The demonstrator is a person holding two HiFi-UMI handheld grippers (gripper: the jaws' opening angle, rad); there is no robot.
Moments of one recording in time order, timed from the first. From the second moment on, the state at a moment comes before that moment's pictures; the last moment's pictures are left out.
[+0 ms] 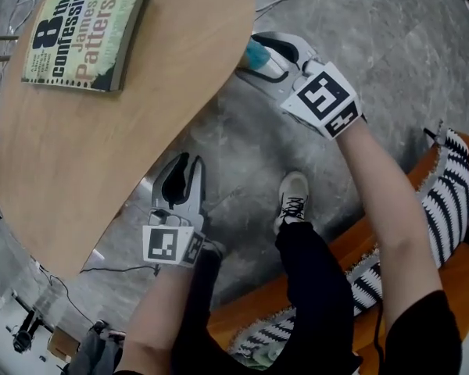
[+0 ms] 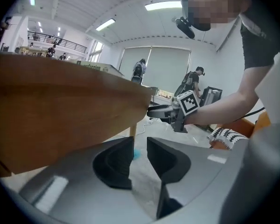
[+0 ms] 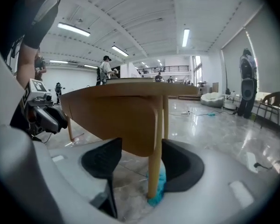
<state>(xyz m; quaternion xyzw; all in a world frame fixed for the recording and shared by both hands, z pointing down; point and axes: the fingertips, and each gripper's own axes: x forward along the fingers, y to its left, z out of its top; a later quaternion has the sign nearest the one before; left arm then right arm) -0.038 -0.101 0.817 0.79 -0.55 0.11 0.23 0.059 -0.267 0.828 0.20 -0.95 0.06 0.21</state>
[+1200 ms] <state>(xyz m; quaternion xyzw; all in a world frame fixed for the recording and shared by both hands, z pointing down) -0.054 -0.096 0.861 0.78 -0.57 0.12 0.23 0.047 -0.275 0.830 0.10 -0.97 0.04 0.22</state>
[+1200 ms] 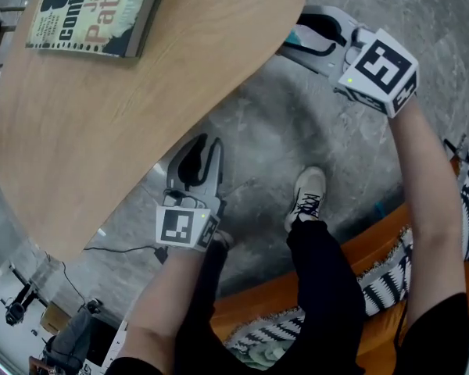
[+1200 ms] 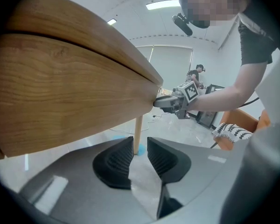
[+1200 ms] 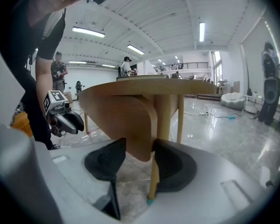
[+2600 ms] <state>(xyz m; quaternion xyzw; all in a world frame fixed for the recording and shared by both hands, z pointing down) -0.008 -0.095 0.854 0.81 -0.54 0.13 0.18 0.078 -0.231 0.835 -0.07 -0.94 -0.07 0.32</state>
